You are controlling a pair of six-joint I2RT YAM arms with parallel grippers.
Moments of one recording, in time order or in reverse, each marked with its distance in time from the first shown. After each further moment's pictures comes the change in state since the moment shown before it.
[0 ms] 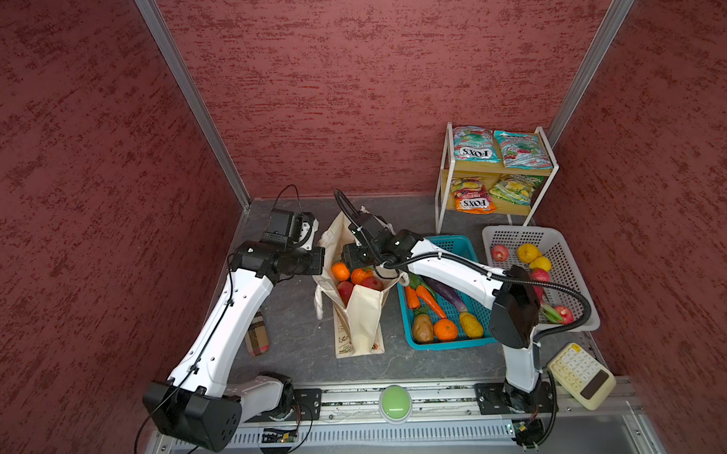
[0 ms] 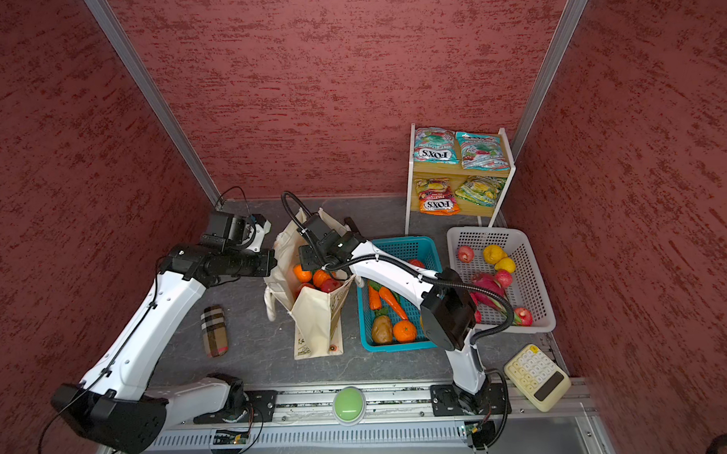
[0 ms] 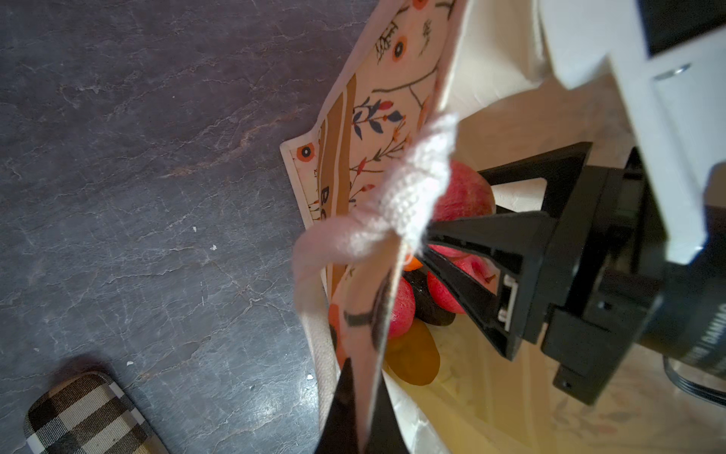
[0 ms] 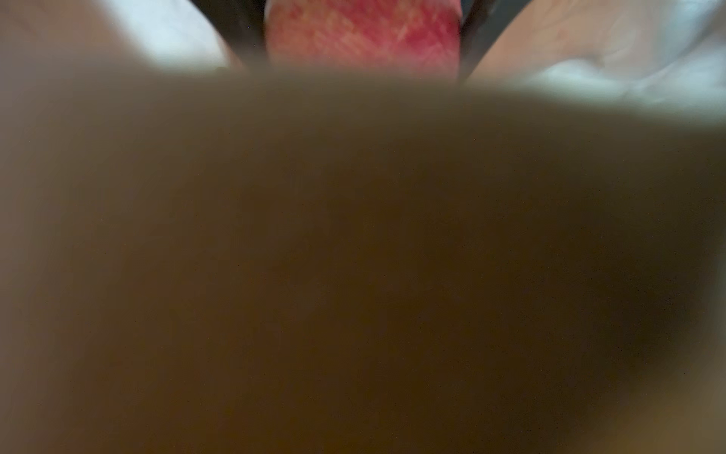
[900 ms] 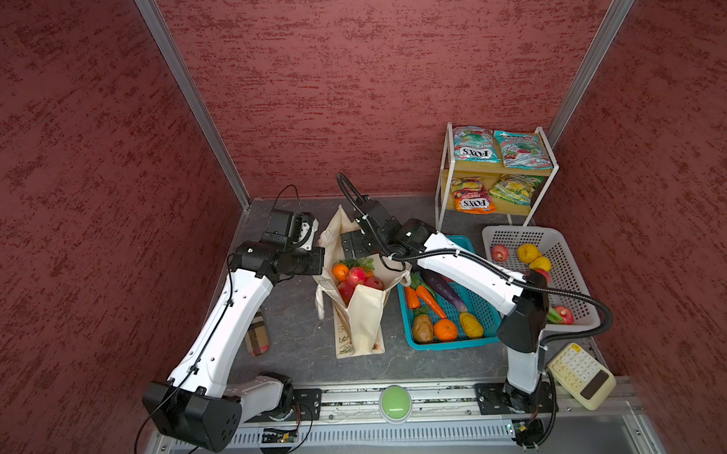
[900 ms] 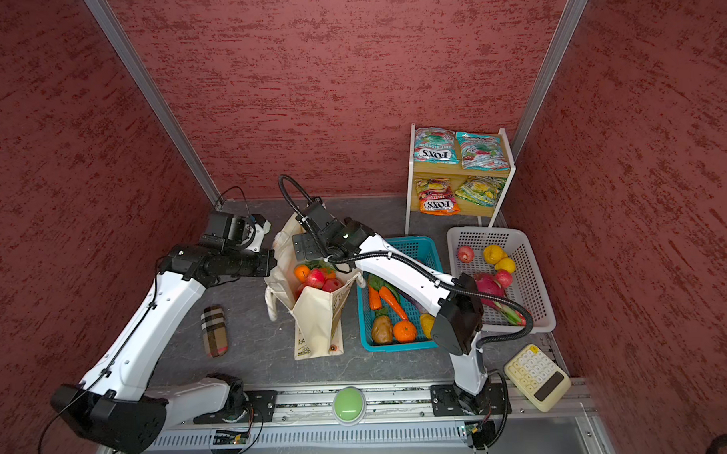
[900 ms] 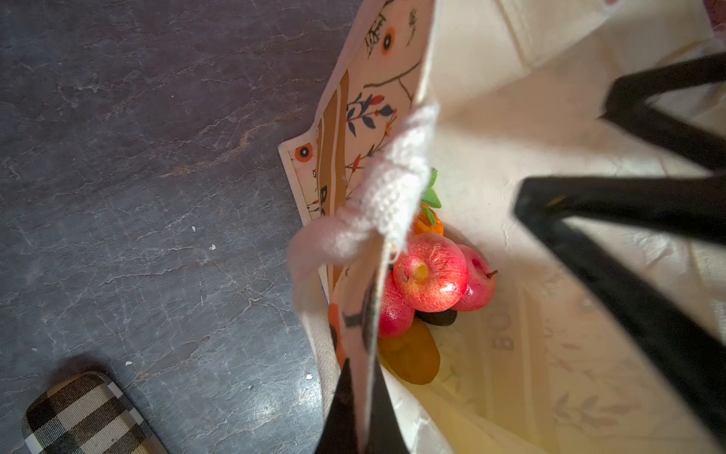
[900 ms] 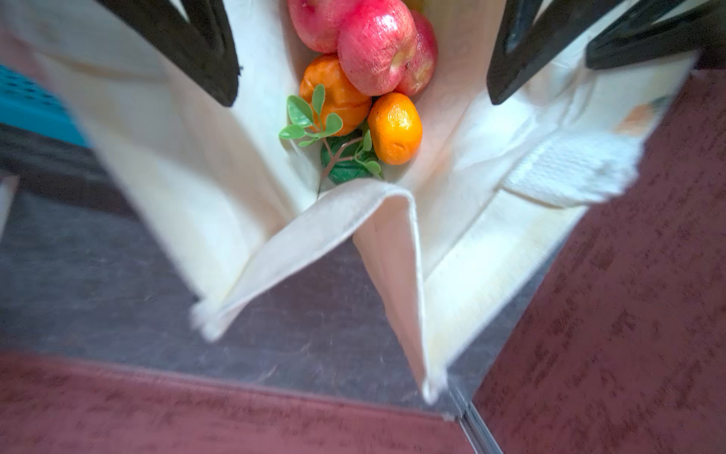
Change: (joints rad) left arm 0.001 -0.001 0.000 0.000 0.004 0.000; right arm 0.005 -0.104 0.180 -0.172 0.207 -0.100
